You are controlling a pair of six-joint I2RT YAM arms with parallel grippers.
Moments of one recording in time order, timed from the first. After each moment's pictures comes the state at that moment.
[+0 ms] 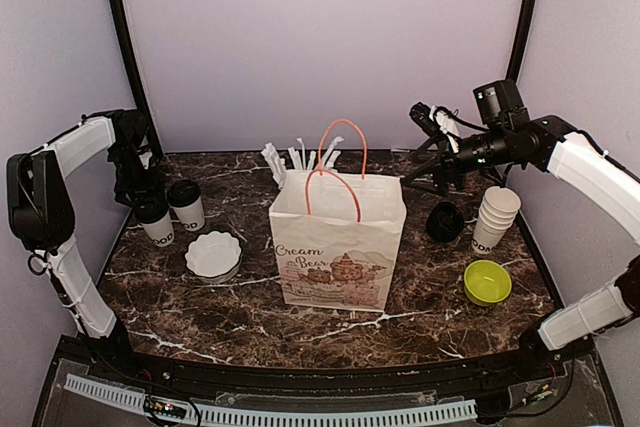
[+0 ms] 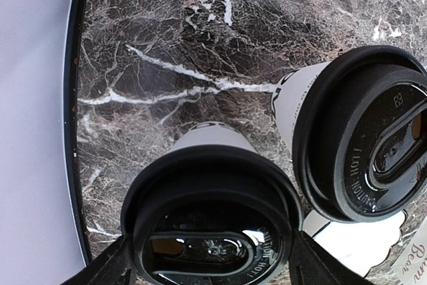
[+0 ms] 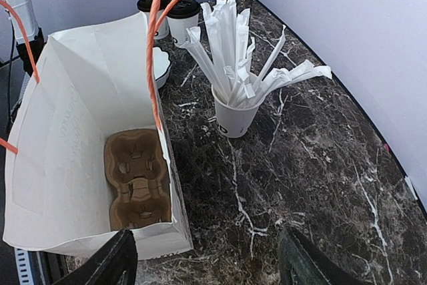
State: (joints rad) left arm 0.05 1.76 1.55 -1.18 -0.05 -0.13; right arm 0.45 1.32 1.32 -0.70 -0.63 -0.48
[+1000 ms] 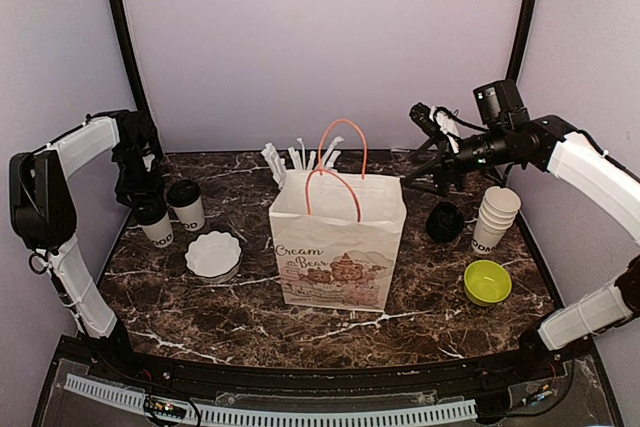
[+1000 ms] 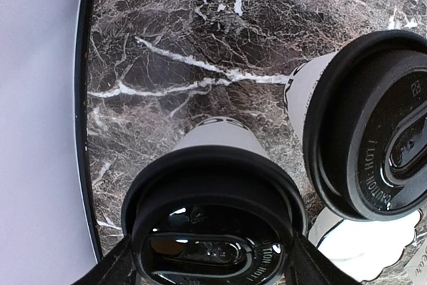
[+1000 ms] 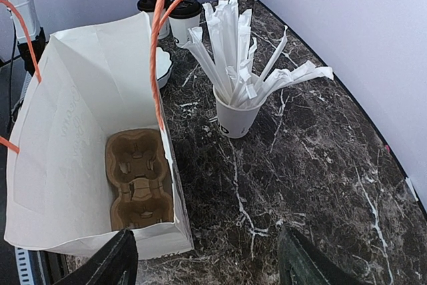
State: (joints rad) left arm 0.02 1.77 1.55 -1.20 -0.12 -0.13; right arm 0.45 1.32 1.32 -0.70 -0.63 -0.49
